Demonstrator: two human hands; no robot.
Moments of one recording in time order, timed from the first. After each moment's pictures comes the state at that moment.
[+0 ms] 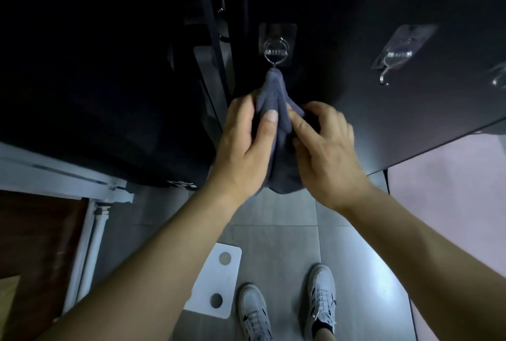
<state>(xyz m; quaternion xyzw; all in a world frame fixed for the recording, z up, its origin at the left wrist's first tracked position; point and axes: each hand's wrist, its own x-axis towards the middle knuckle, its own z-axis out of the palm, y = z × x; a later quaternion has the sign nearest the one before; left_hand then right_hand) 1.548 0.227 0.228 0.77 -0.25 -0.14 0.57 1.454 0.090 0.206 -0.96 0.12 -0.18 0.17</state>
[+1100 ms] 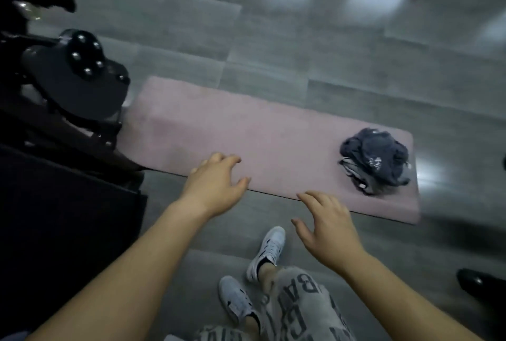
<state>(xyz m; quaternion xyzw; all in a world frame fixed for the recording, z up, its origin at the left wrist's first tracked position) 1.056 -0.006 0.329 0.49 -0.81 -0.30 -0.04 0.862 0.171 0.304 -0.58 0.80 -0.06 0.17</state>
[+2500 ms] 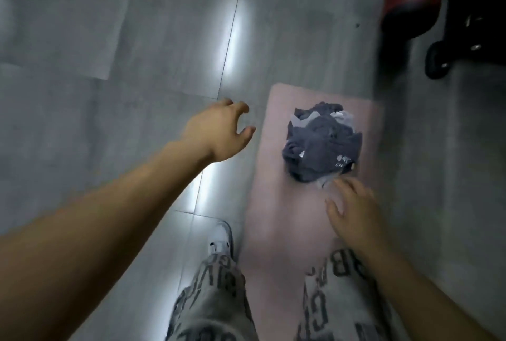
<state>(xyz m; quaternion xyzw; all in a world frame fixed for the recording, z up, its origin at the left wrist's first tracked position) 0.033 -0.378 0.241 -0.28 -0.92 -0.08 -0.26 0.298 -0.180 0.169 0.27 0.93 -0.21 0.12</state>
